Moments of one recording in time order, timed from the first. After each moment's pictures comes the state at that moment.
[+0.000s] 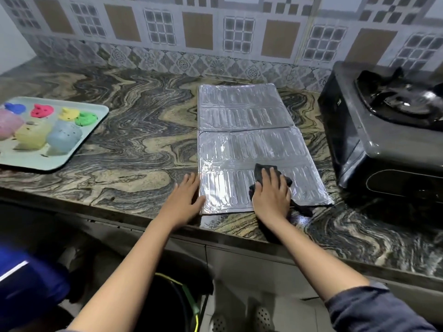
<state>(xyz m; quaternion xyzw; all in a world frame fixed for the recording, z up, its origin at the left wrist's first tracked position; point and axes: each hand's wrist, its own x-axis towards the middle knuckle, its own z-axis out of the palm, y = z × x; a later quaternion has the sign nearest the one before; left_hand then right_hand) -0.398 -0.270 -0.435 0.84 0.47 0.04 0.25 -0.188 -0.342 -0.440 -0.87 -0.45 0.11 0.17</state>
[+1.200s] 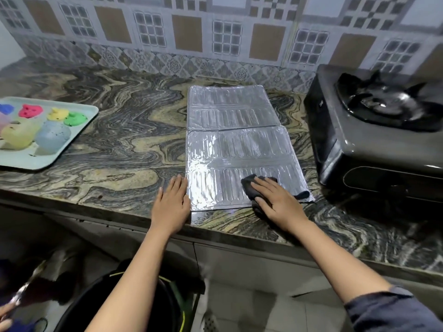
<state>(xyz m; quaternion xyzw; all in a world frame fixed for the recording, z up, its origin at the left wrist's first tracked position) -0.384 -0.296 -0.447 0.81 0.55 0.06 0.18 -0.112 -0.390 -0.441 -0.71 -0.68 0.13 0.16</state>
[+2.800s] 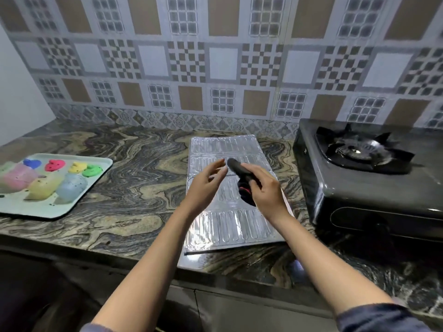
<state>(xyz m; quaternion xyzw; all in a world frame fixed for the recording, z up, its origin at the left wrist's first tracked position) -0.297 -0.269 -0.294 0.73 0.35 0.37 0.46 -0.148 -0.337 -0.309 -0.61 -0.61 0.07 0.51</state>
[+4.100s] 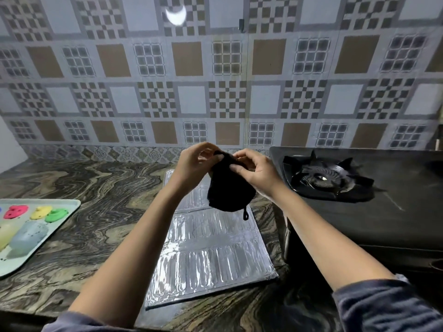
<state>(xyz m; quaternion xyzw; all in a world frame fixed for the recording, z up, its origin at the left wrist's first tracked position) -0.205 -0.227 -0.193 0.79 0.27 0.44 0.32 -0.046 -0.307 -0.211 -0.57 -0.62 0.13 0.52</state>
